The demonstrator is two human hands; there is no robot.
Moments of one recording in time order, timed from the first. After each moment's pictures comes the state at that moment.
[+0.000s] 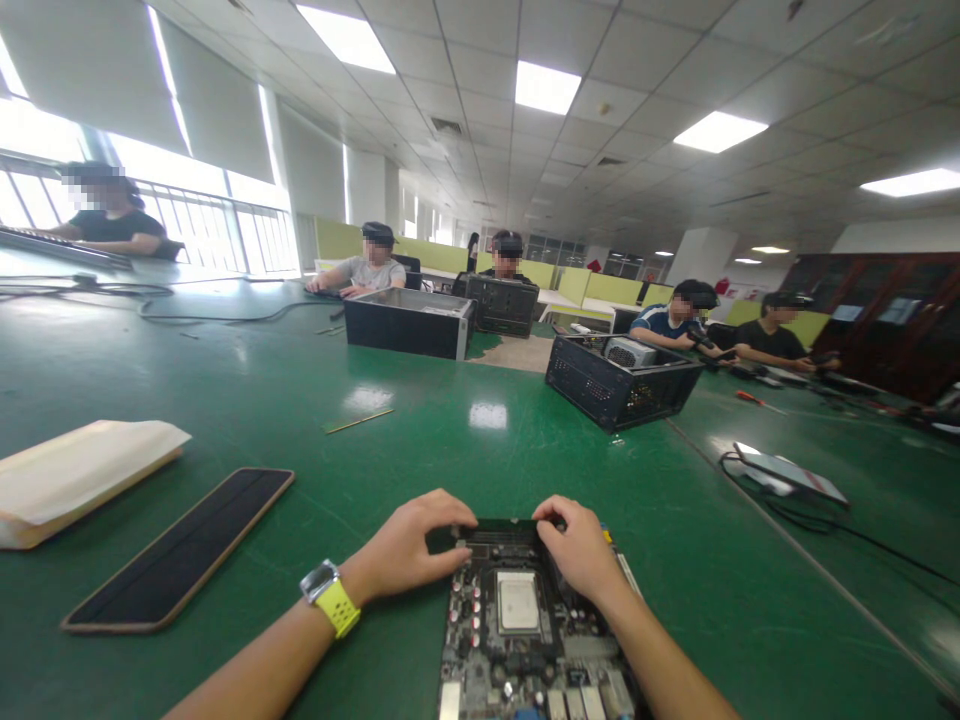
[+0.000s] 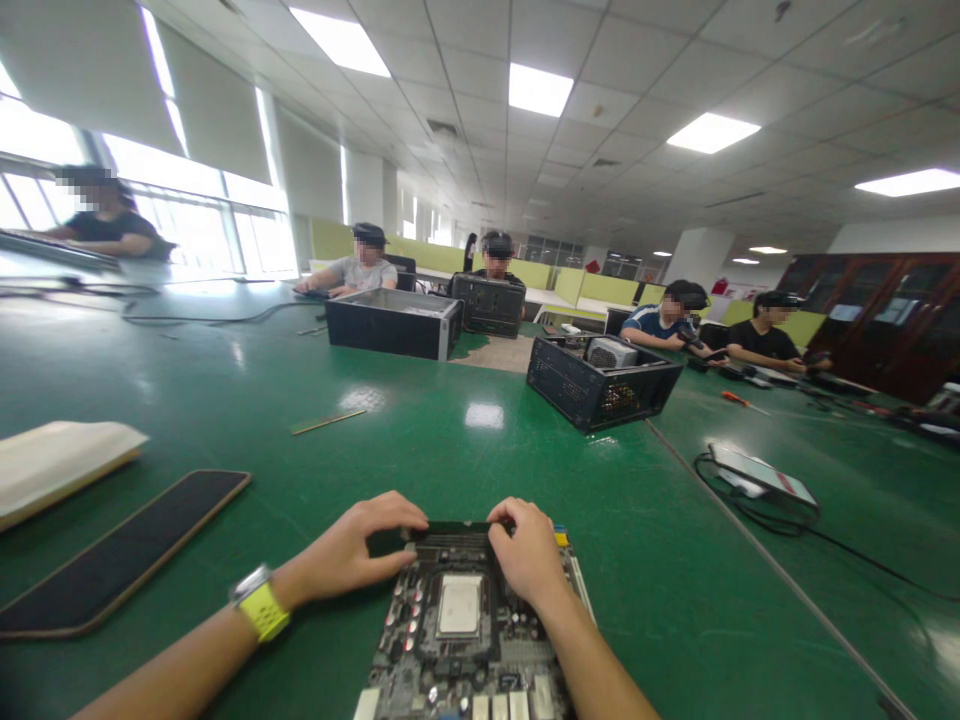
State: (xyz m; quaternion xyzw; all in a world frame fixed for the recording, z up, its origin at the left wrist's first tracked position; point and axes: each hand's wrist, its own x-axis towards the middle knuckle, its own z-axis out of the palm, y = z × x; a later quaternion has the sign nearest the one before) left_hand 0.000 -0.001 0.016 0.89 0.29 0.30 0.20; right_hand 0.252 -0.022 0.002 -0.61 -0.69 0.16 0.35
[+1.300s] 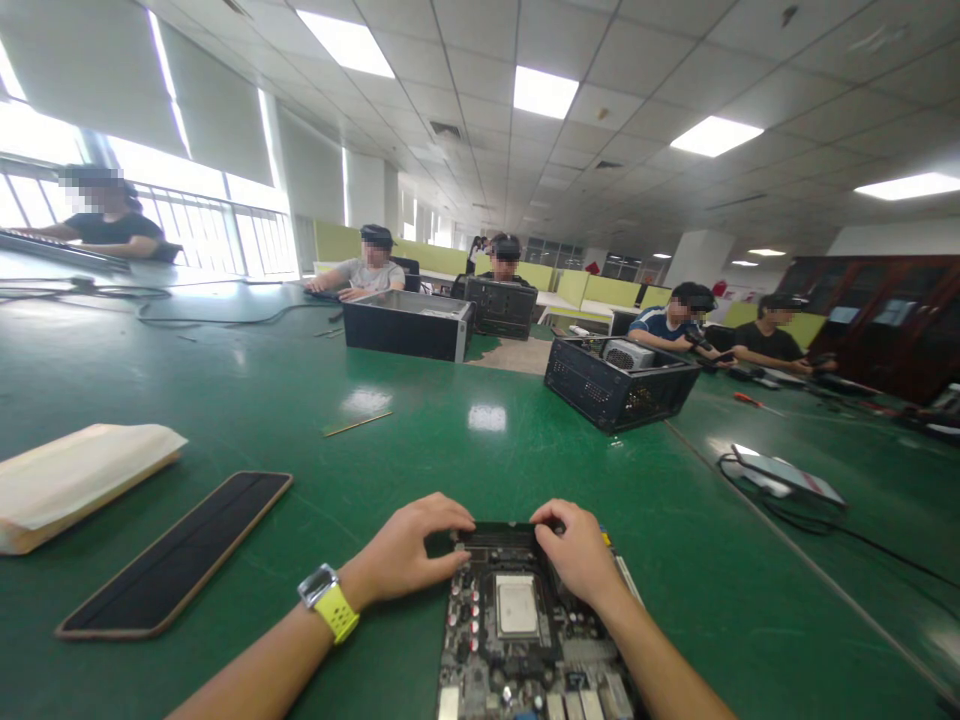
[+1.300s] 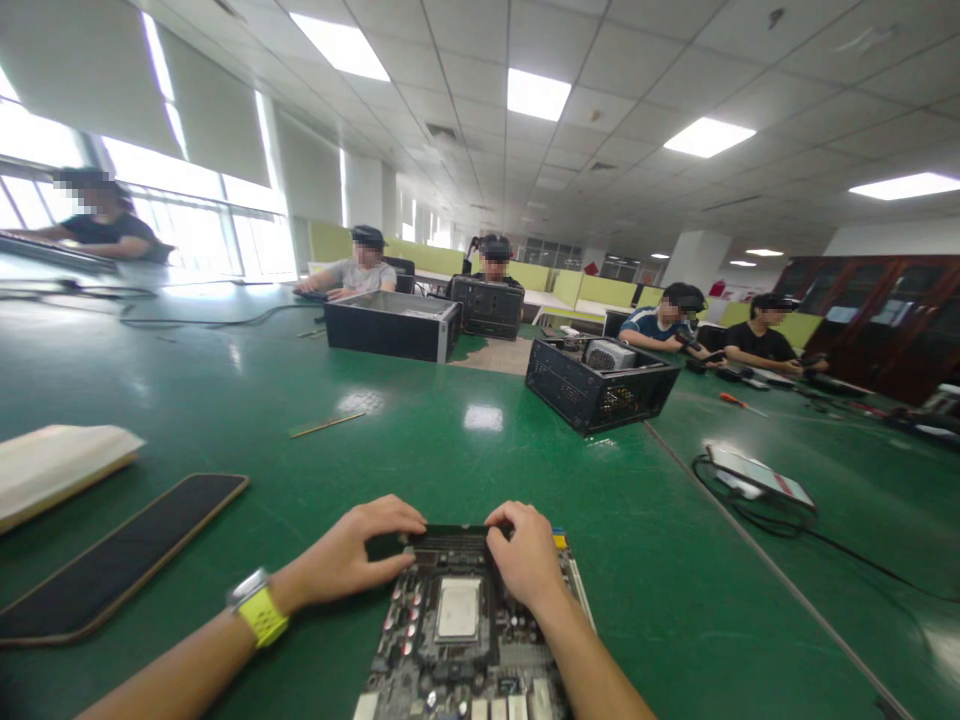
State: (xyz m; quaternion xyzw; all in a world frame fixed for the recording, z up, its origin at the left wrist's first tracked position) left_hand 0.000 -0.001 0.016 0.89 0.29 0.30 0.20; right_hand 0.253 -0.022 0.000 -0.60 -0.70 0.15 0.36
